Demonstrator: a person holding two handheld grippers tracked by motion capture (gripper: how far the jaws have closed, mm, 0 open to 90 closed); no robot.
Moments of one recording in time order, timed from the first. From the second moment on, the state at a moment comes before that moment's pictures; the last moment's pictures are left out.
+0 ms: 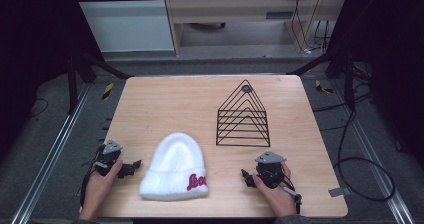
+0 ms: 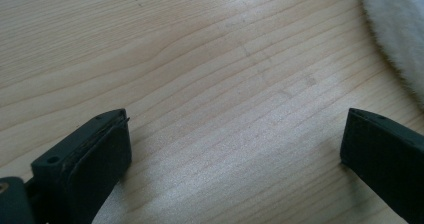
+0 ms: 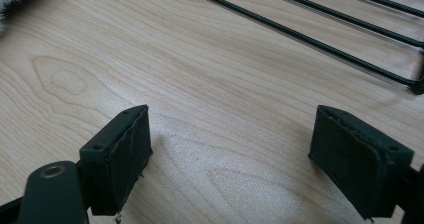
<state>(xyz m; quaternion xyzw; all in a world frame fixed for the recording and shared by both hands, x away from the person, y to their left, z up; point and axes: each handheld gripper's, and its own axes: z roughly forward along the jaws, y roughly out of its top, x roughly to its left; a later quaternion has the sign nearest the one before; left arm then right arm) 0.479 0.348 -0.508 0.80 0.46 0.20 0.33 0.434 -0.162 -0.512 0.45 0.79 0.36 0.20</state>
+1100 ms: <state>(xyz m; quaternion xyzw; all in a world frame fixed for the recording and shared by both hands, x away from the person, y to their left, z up) 0.531 0.243 -0.446 0.88 0.37 0.14 0.26 0.434 -0.162 -0.512 0.45 0.79 0.36 0.20</state>
